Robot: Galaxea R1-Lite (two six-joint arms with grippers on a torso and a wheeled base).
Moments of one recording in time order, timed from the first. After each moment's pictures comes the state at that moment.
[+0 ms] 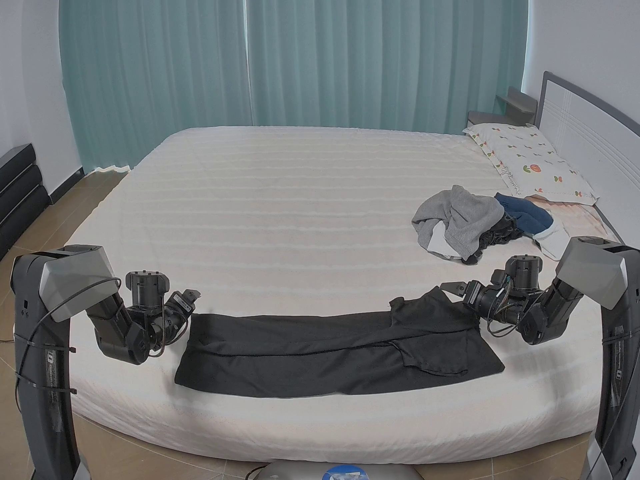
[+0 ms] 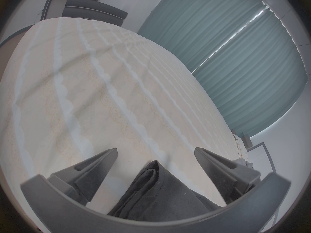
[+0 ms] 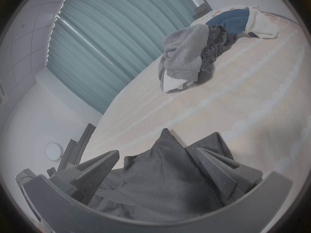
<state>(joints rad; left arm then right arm) -0.03 2.44 -0.89 -0.97 0.05 -0.90 0.04 2.47 -1.00 -1.01 0.36 0.58</state>
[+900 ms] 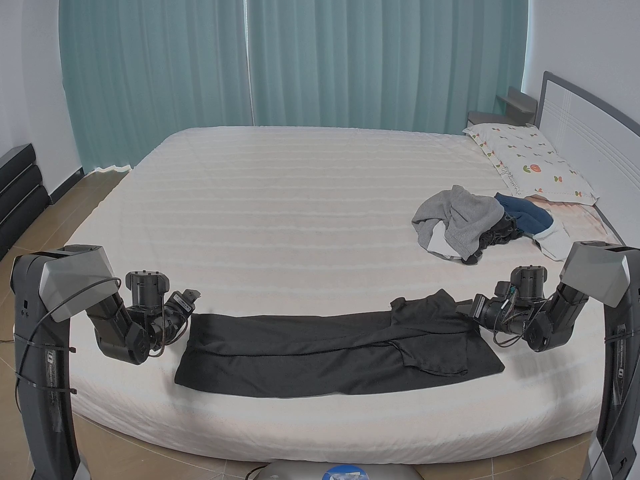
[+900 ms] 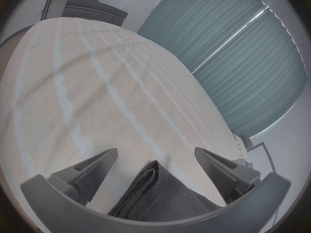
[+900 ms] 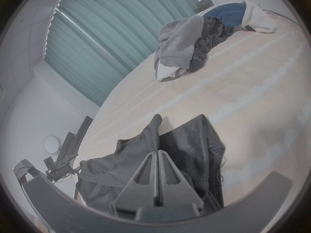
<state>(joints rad) -0.03 2.44 -0.89 -0.97 0.05 -0.90 0.01 2.47 -0.93 -1.01 0.41 0.51</state>
